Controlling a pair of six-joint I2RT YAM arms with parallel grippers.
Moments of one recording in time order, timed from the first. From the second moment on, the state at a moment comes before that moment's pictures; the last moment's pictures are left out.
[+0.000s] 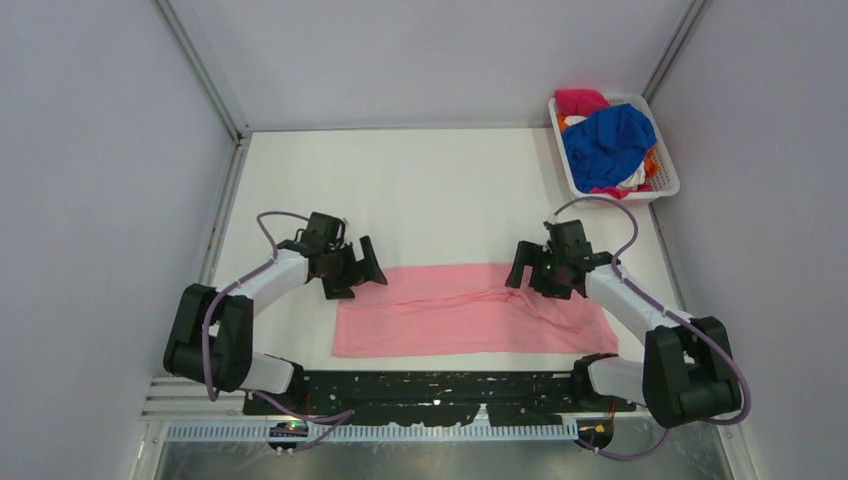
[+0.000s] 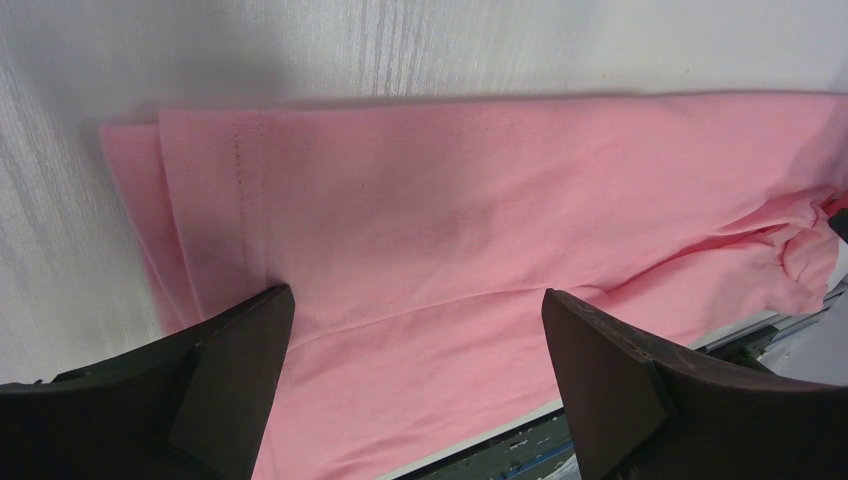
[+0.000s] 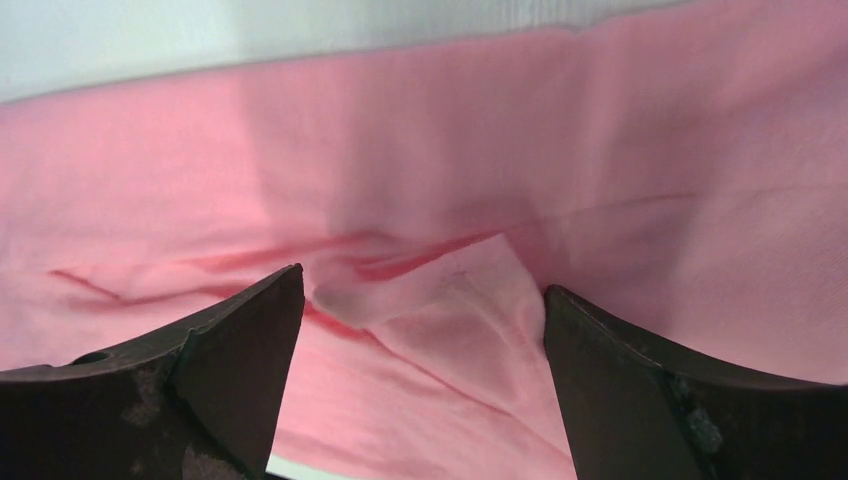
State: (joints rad) left arm -0.29 1.41 0.72 -0.41 0.30 -0.60; right arm 0.21 1.26 0.61 -0.40 -0.14 0.44
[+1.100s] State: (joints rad) left arm -0.41 1.41 0.72 -0.35 0.38 -0.59; right arm 0.13 0.88 0.48 -0.61 -0.17 0.60
